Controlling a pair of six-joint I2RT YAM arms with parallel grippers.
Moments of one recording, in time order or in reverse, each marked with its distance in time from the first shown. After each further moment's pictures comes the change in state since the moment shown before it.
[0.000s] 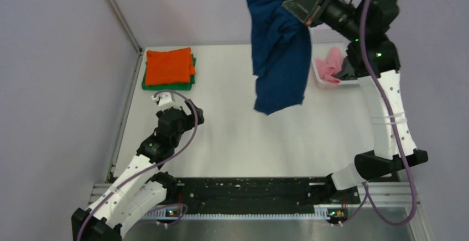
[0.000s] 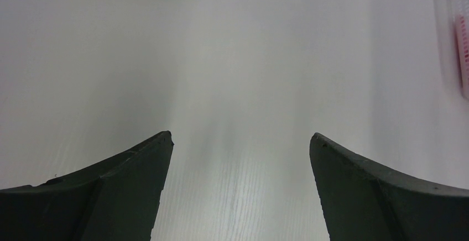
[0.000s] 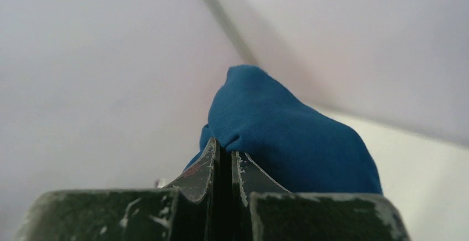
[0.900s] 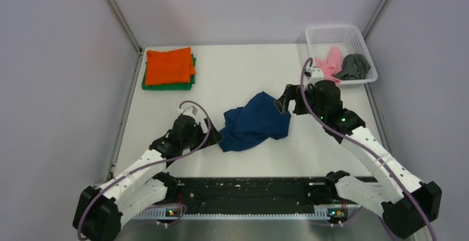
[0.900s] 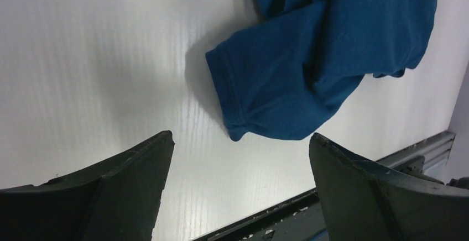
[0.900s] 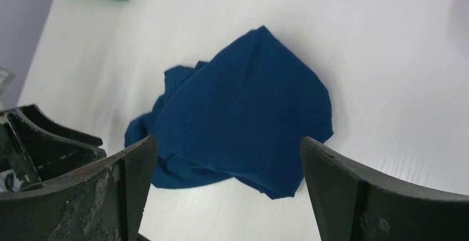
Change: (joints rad) left arm -0.044 0.090 -0.112 -0.061 0.419 -0.181; right arm 0.209 -0.567 -1.308 0.077 0.423 -0.205
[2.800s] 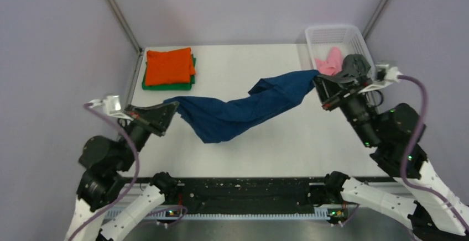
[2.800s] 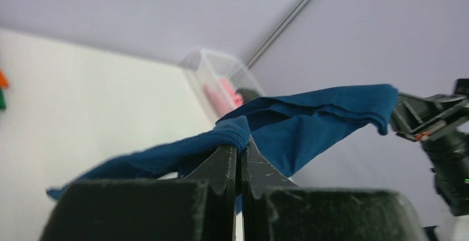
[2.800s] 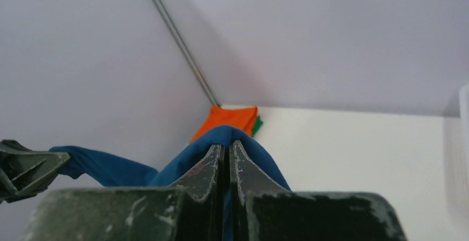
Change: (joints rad) left arm -0.098 -0.385 0.553 -0.116 -0.172 0.137; right arm 0.455 -0.274 0.261 0.134 0.460 -0.116
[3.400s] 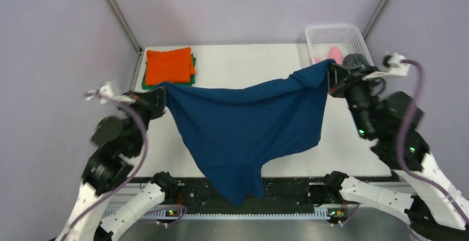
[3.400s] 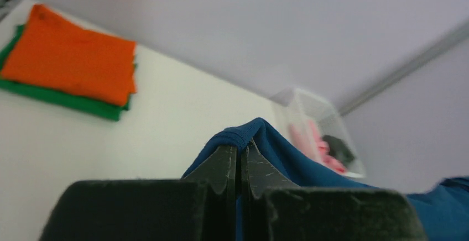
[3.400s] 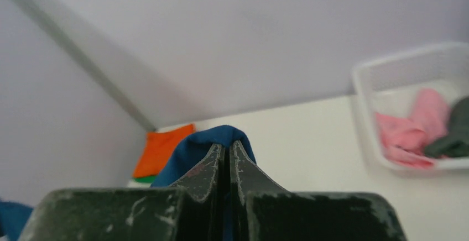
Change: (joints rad) left arm 0.000 0.034 0.147 -0.058 -0.321 0.073; right arm 0.000 0.030 0.207 -0.162 0.232 0.010
